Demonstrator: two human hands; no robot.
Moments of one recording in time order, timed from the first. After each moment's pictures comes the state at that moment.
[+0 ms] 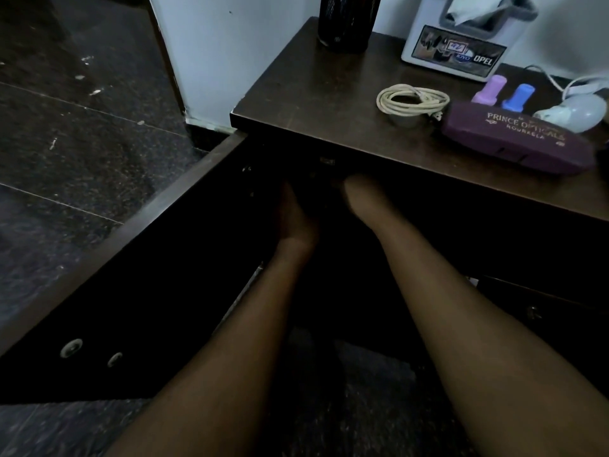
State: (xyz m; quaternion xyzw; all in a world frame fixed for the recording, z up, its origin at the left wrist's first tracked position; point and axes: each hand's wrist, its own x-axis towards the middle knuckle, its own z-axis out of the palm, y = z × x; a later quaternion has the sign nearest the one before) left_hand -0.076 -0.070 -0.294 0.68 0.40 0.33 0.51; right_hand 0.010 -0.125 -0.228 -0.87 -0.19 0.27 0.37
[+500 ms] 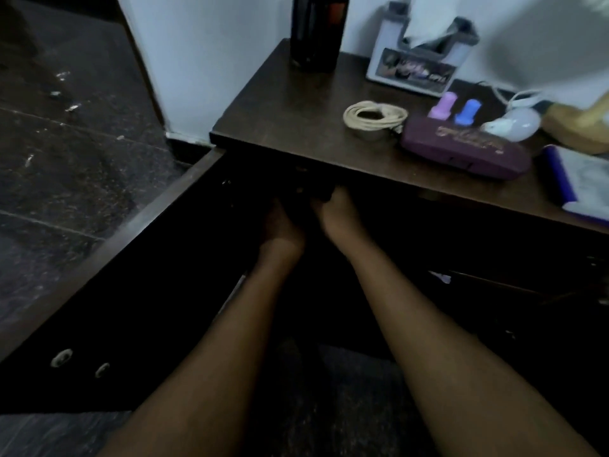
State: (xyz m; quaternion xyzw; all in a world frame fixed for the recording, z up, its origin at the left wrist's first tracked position) left_hand -0.079 -0.081 -0.273 0.75 0.38 0.23 0.48; right_hand -0.017 -0.145 -0.235 -0.78 -0.15 0.20 0.57
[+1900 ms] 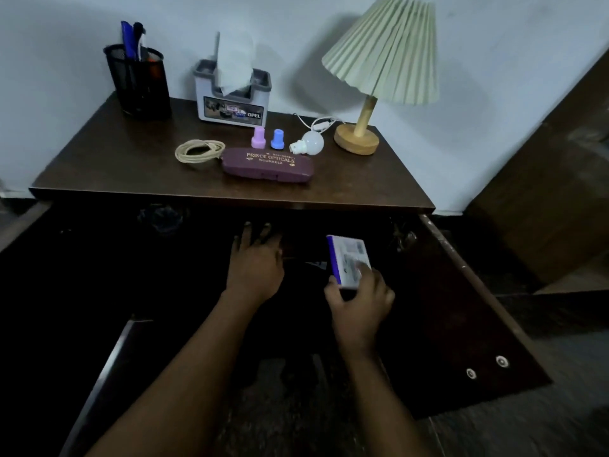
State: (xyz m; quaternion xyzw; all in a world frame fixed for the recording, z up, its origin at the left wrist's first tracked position) left_hand -0.047 -0.230 -0.242 0.97 0.10 0.05 0.21; right_hand -0.056 -0.426 -0.270 -0.91 0.01 -0.23 0.34
